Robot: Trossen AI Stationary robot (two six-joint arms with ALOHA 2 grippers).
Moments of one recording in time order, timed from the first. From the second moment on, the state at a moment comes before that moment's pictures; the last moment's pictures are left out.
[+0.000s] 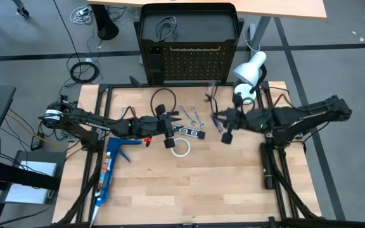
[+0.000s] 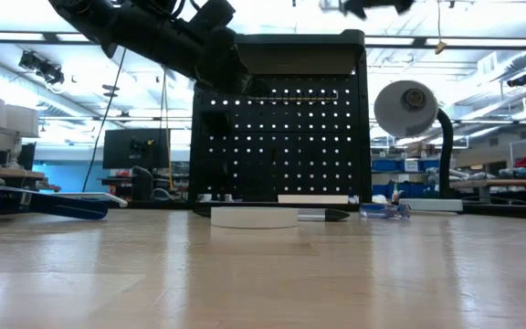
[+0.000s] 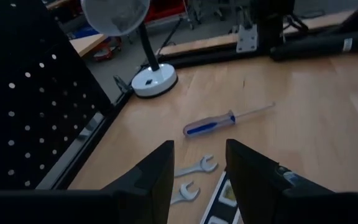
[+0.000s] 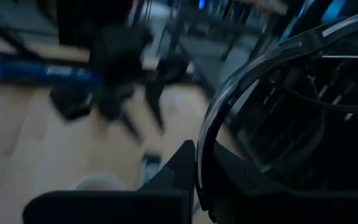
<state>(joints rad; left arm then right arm) -0.02 1.45 0.75 0.42 -0.38 0.17 0.17 1.05 0.97 -0.25 0.55 -0.12</state>
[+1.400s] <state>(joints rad) -0.02 1.45 0.75 0.47 -0.30 0.25 -0.61 1.54 1.98 -0.71 0.20 -0.56</state>
